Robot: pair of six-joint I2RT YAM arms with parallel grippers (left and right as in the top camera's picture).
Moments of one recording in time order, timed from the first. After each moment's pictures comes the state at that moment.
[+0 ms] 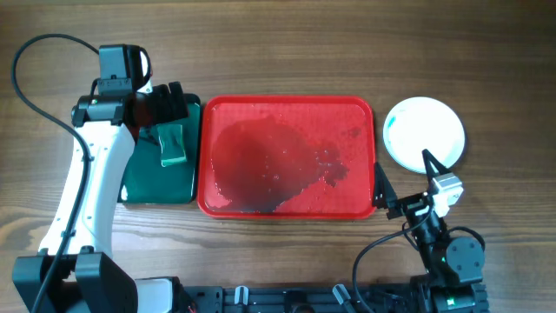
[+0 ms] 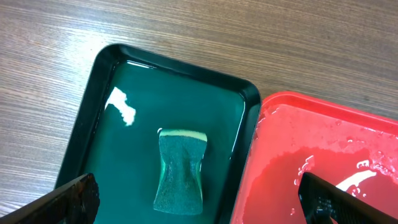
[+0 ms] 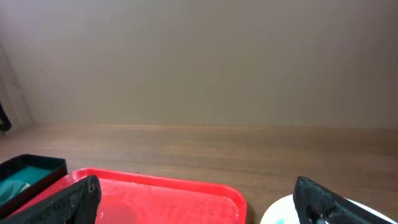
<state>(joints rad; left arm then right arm) 0.03 1.53 1.25 -0.78 -0.05 -0.20 0.15 0.04 0.01 0.11 -0.13 0.12</state>
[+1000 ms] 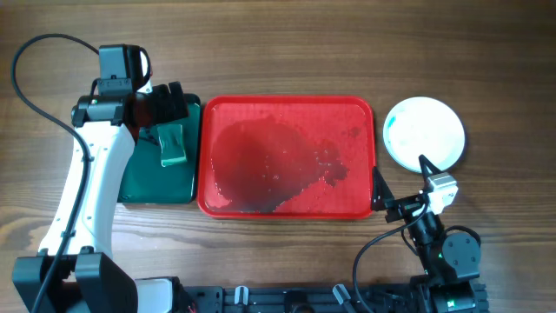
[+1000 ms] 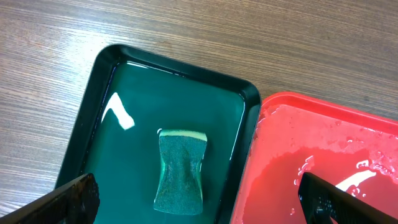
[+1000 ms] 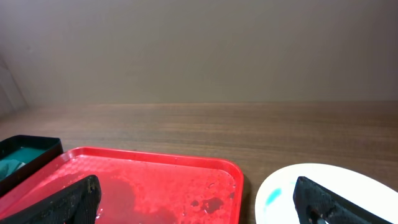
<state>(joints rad) 0.03 1.52 1.25 -0.78 -0.05 -0.20 0.15 0.02 0.01 0.00 -0.12 0.12</state>
